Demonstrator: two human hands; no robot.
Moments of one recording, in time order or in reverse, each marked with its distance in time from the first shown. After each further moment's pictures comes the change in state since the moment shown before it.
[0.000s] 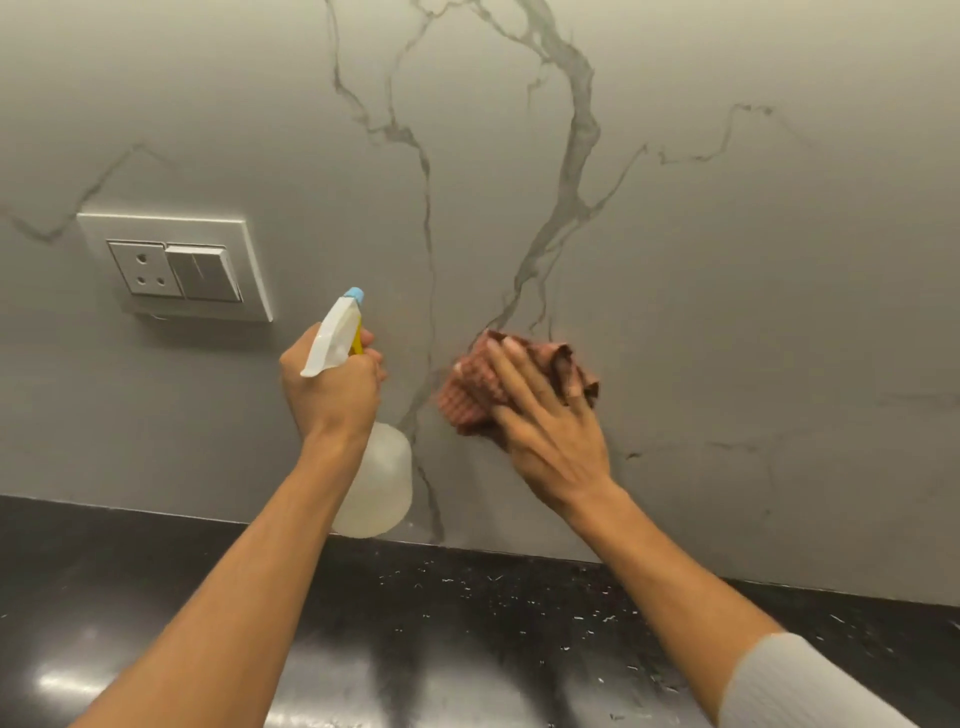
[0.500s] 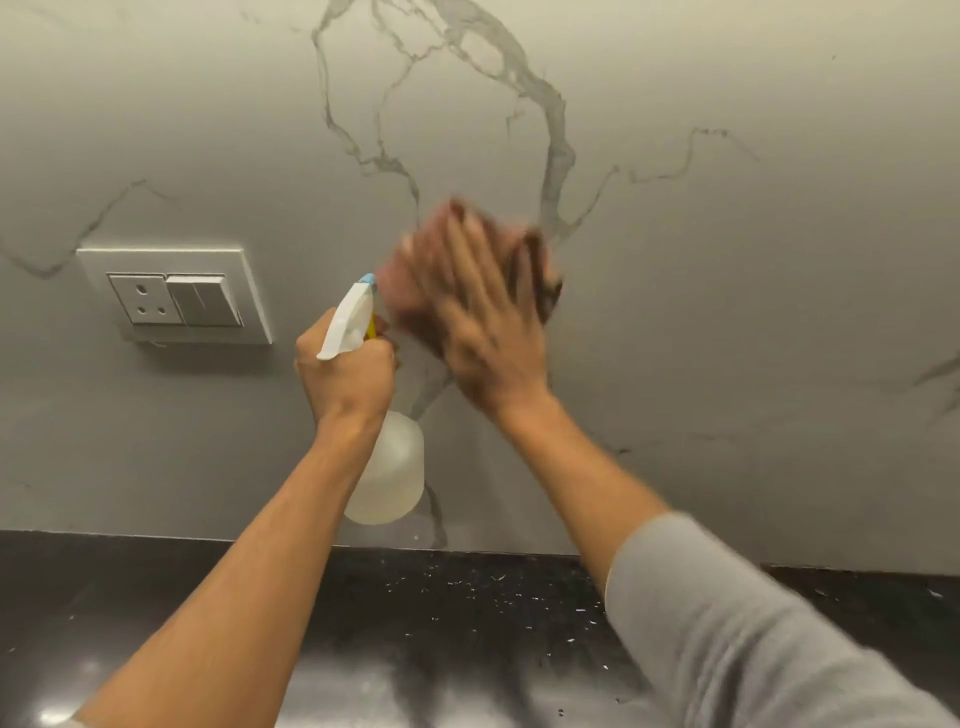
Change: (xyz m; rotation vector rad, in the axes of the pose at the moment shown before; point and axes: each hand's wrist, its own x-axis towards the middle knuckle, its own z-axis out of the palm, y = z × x) left_hand 0.008 0.025 0.008 0.071 -0.055 0.047; right_hand 0.114 -0.009 -0.011 0.195 0.300 0.147
